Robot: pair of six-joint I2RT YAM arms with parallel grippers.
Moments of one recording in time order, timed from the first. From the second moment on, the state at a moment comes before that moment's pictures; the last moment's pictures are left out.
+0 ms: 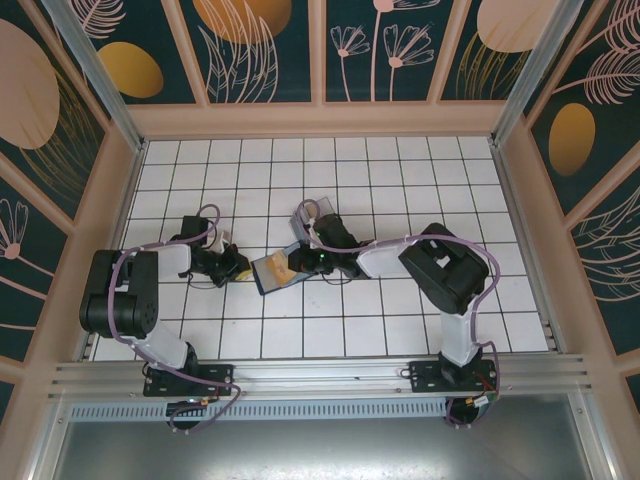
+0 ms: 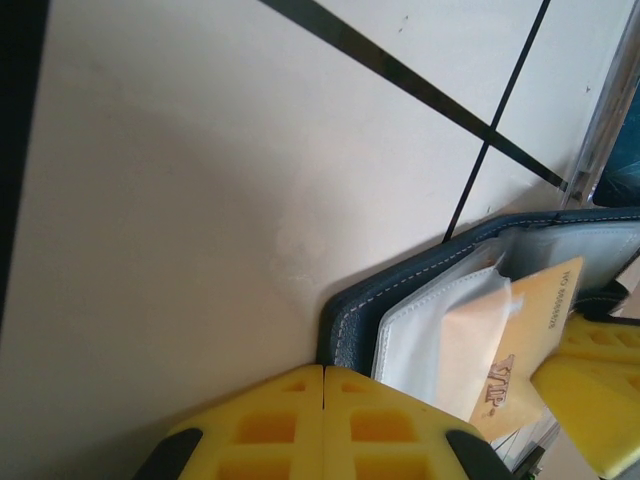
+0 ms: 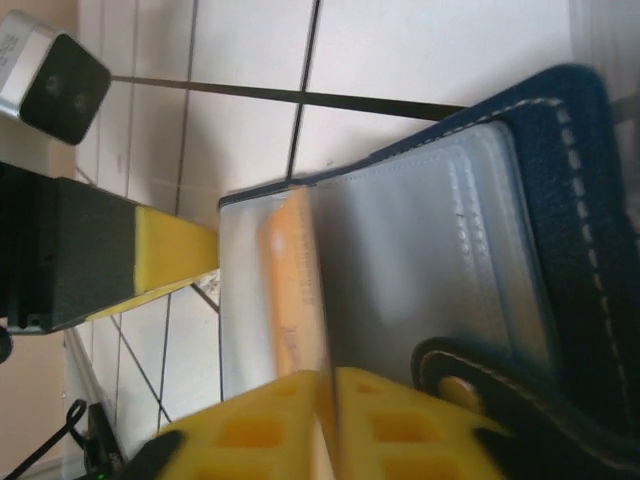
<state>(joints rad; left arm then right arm) -0.05 1.62 0.65 -0.27 0.68 -0.59 0.82 1.93 0.95 0.27 -0.44 0.84</state>
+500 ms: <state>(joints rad) -0.05 1.62 0.65 -0.26 0.69 -0.59 0.83 1.89 0.95 0.18 -0.41 0.81</state>
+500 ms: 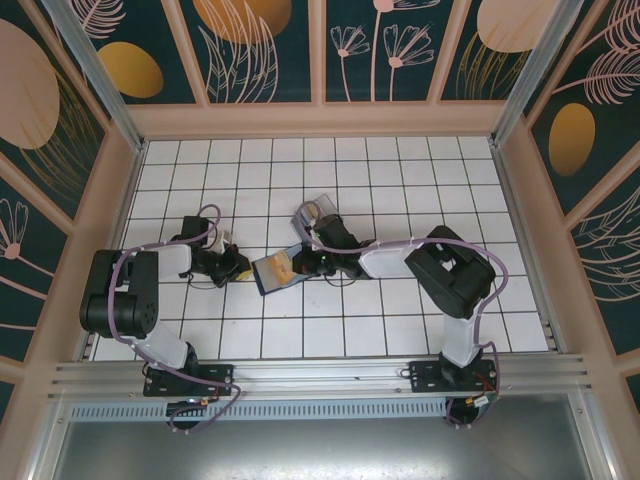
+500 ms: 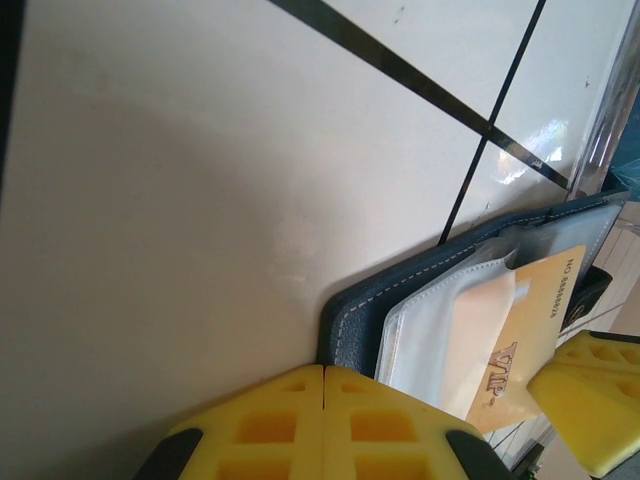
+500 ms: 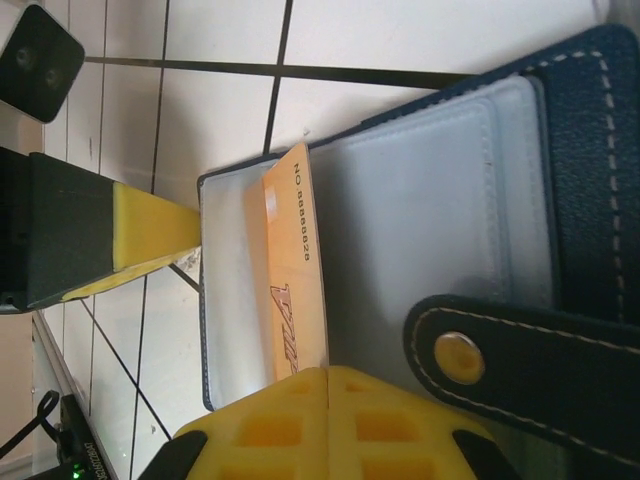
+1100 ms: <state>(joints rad) -0.05 1.62 0.65 -0.26 0.69 -0.59 0.84 1.90 0.96 0.18 -0.41 0.84</state>
